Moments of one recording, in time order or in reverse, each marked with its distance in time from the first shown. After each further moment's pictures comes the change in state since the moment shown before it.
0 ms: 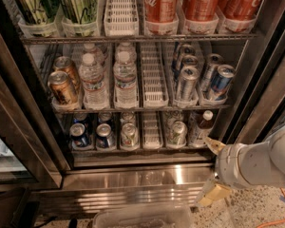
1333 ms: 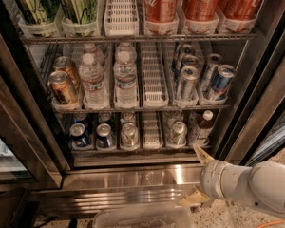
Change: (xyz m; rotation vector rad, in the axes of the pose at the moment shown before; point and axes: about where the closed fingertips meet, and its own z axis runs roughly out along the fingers) arm 0.011 0.004 0.076 0.133 -0.158 0.080
